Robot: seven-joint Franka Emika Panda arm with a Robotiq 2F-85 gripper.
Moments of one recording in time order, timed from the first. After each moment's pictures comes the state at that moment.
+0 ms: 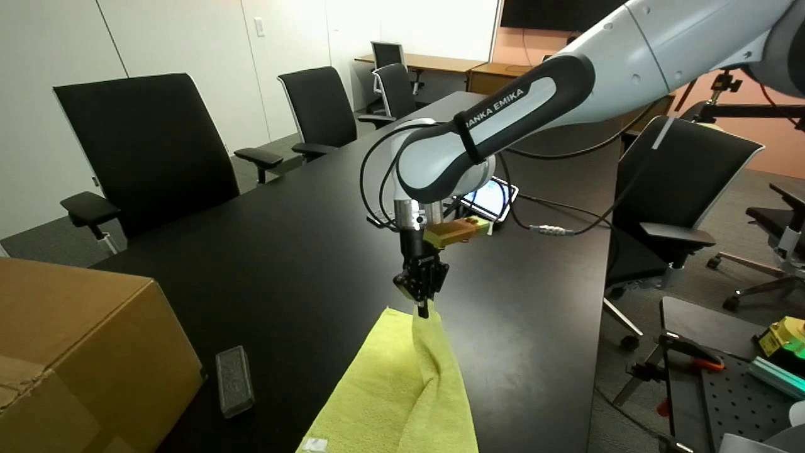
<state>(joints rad) 0.02 0.82 0.08 -1.48 0.28 2.00 0.17</state>
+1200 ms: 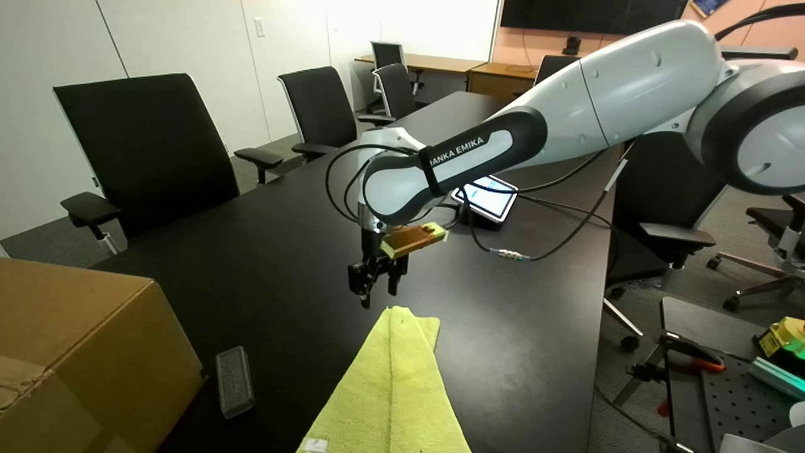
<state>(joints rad) 0.08 1.06 0.03 -1.10 0.18 2.09 0.23</state>
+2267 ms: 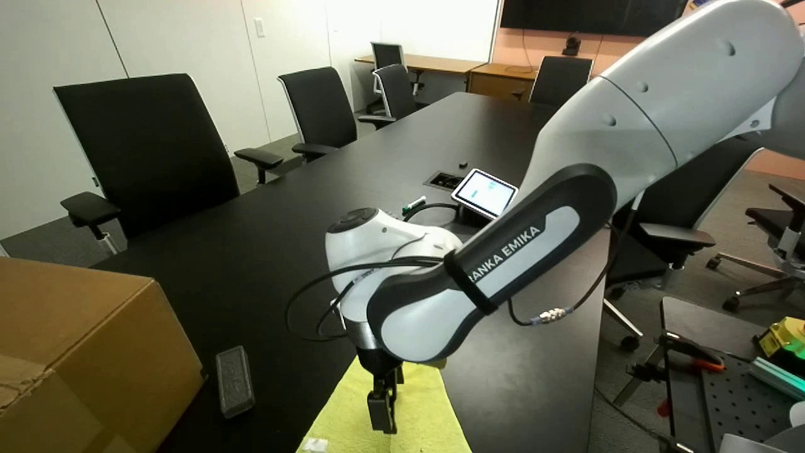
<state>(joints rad) 0.27 0.93 0.15 -1.47 -0.01 2.22 -0.09</state>
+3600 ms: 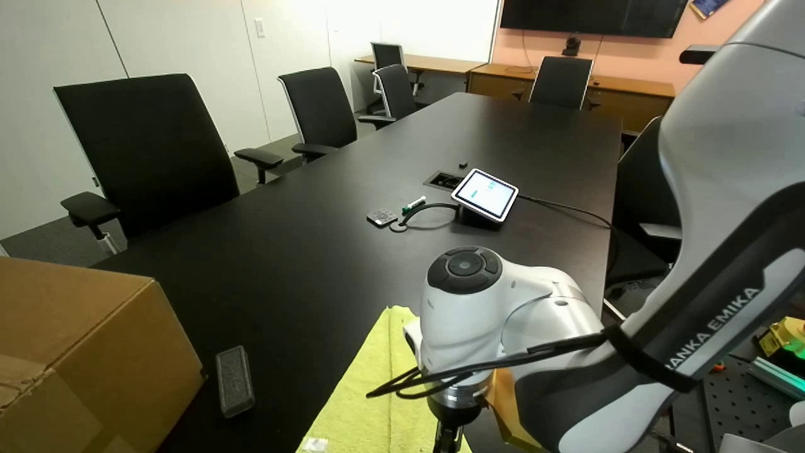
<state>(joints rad) 0.44 0.63 0.07 -2.05 -0.09 2.63 0.29</state>
